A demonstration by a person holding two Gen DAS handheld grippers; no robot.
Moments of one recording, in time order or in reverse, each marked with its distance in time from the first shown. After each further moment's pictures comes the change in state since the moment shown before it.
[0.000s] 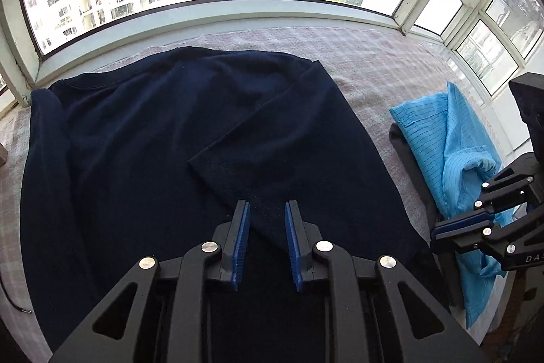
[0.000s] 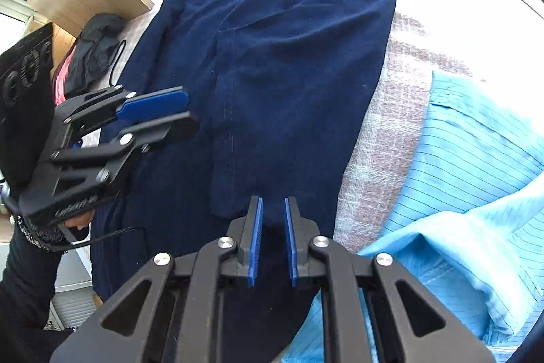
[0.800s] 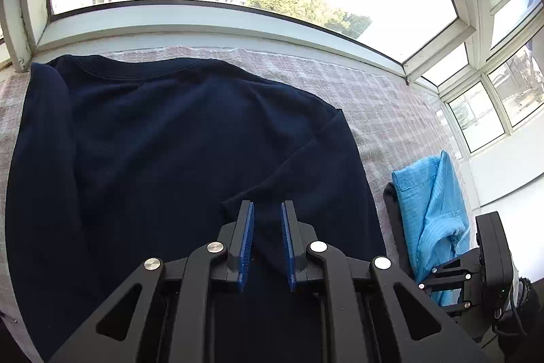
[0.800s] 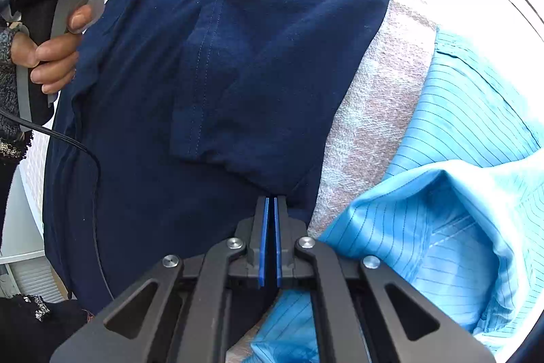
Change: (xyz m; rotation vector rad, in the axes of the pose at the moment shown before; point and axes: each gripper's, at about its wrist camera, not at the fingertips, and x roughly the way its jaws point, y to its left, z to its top) left arm 0.028 0.054 0.047 -0.165 0.008 -0.105; right arm 0.016 0.006 -0.040 -0.117 0.057 -0.164
